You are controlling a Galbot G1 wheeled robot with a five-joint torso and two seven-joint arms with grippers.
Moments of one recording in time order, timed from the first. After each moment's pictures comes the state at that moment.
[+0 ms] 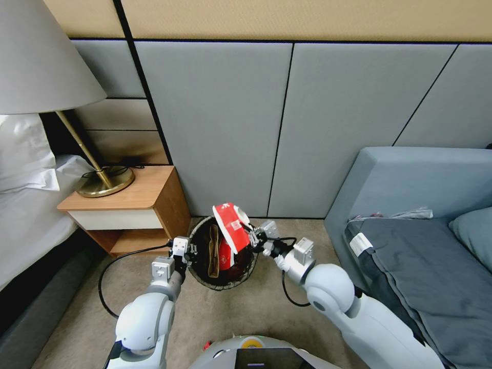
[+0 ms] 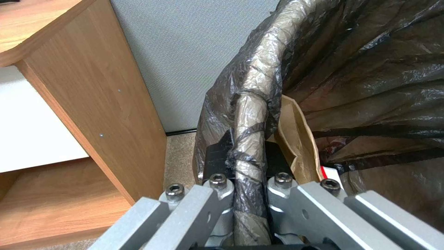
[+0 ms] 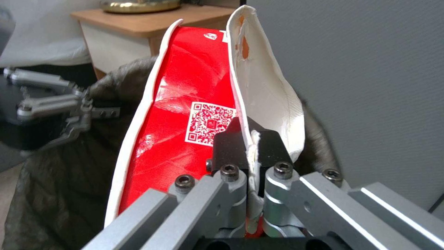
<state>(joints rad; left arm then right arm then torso) 1.54 -1.50 -0.56 -2.38 0.08 0.65 0.14 -1.10 0.96 -0.06 2.29 0.51 -0.46 0.09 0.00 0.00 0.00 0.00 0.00</state>
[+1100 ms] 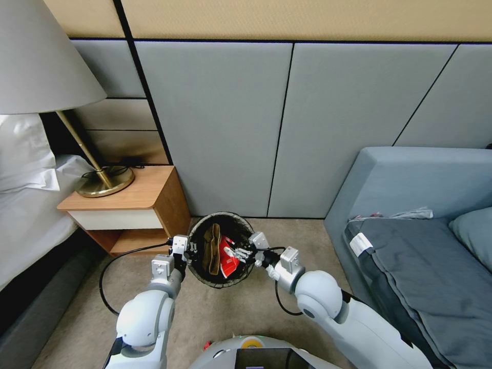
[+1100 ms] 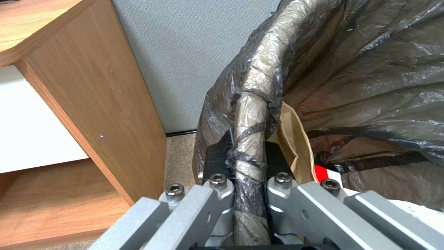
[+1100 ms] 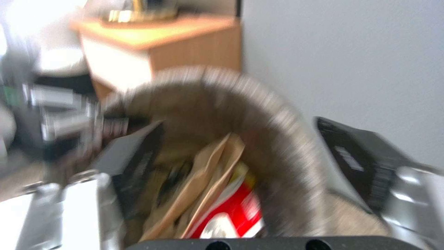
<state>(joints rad) 1.53 -1.50 -0.56 -2.36 0.07 0.65 0.14 -1.10 0.97 -0.06 2.32 0.50 -0.51 0.11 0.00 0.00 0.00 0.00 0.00</state>
